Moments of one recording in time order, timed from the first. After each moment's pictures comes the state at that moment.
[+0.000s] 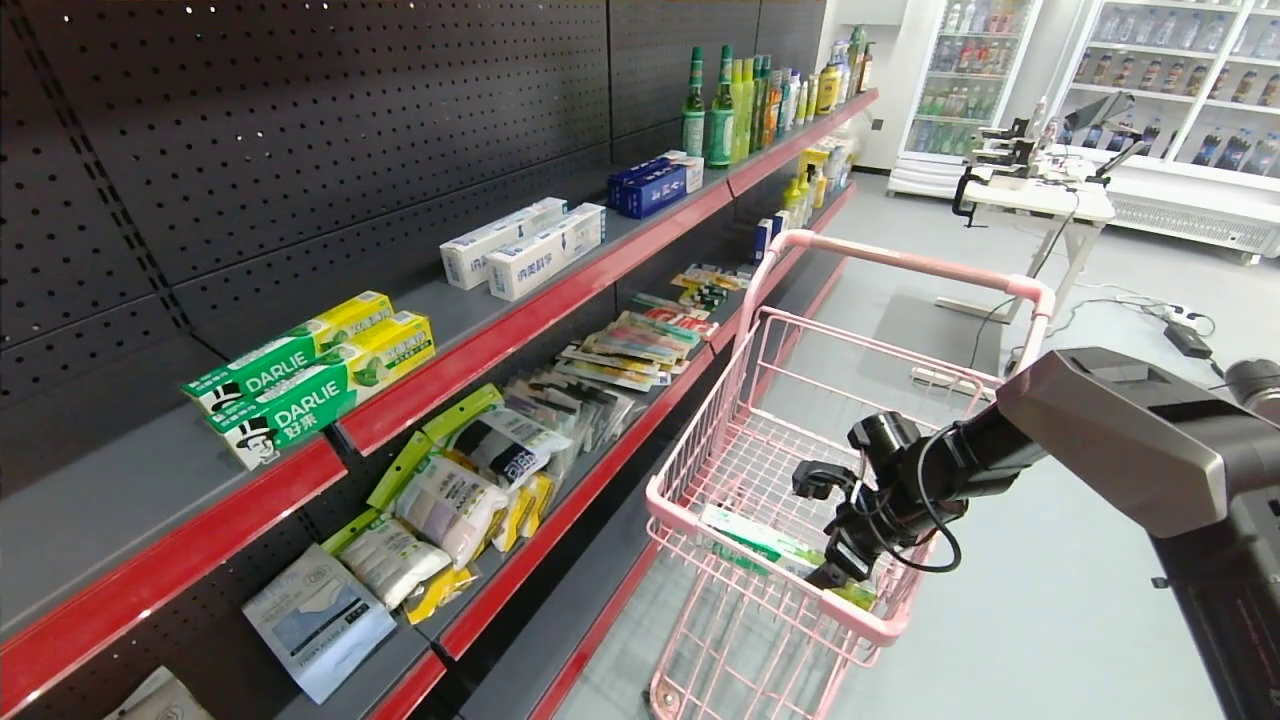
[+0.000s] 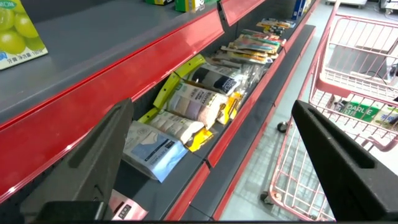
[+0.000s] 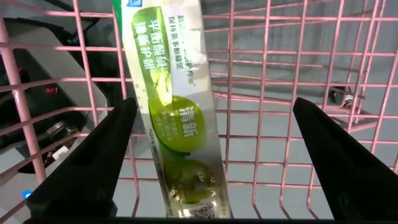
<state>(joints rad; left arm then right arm) -0.01 0.00 0.00 0.00 -0.02 0.00 0.14 2.54 -1.38 0.09 0.31 -0.75</state>
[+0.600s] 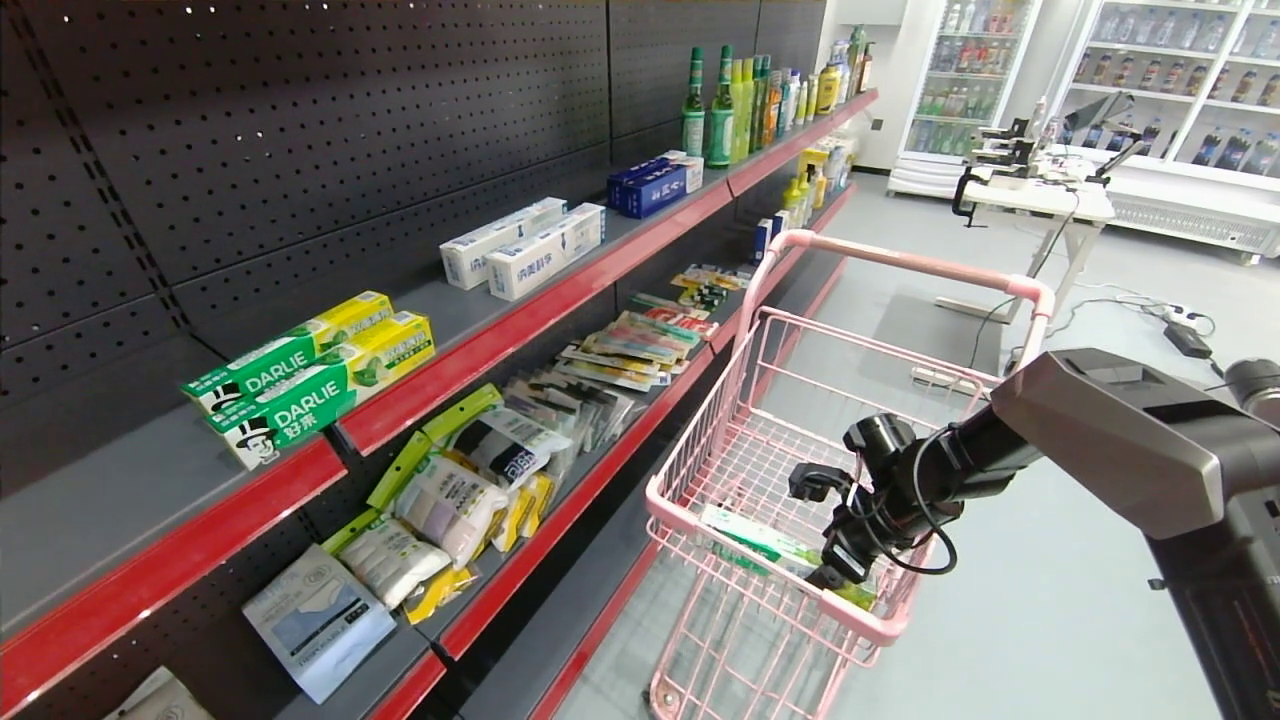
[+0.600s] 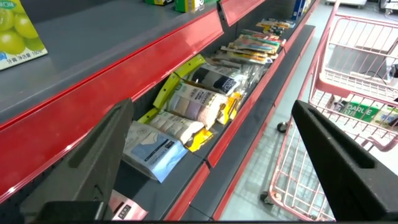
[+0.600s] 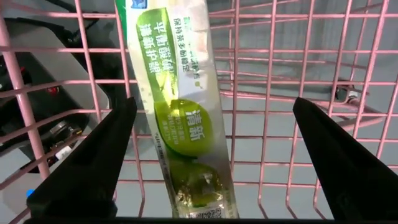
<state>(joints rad) -0.01 0.00 0.00 0.00 -0.02 0.00 0.15 2.54 -1.38 0.09 0.30 -0.73</state>
